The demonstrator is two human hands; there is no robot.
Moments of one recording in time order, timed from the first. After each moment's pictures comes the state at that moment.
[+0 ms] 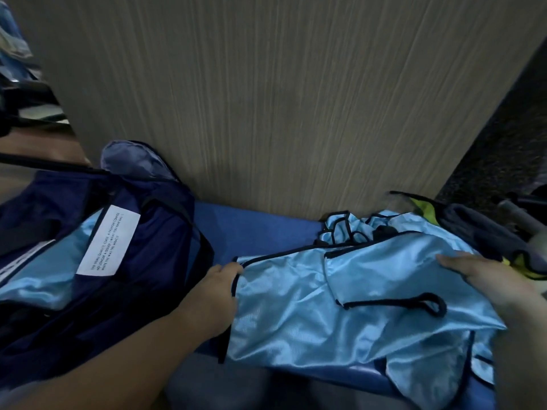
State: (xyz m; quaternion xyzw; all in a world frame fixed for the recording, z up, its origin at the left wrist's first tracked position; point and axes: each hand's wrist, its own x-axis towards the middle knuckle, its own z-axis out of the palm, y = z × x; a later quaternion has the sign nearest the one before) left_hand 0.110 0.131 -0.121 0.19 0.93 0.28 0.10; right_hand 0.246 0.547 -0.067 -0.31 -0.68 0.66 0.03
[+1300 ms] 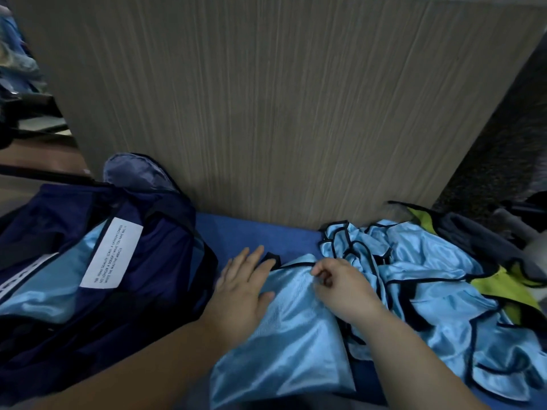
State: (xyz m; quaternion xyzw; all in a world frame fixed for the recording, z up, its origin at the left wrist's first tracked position) left_hand 0.103 0.158 -0.138 0.34 0.92 0.20 -0.07; right_hand 0.164 0.369 -0.098 -0.12 -0.94 0.32 0.06
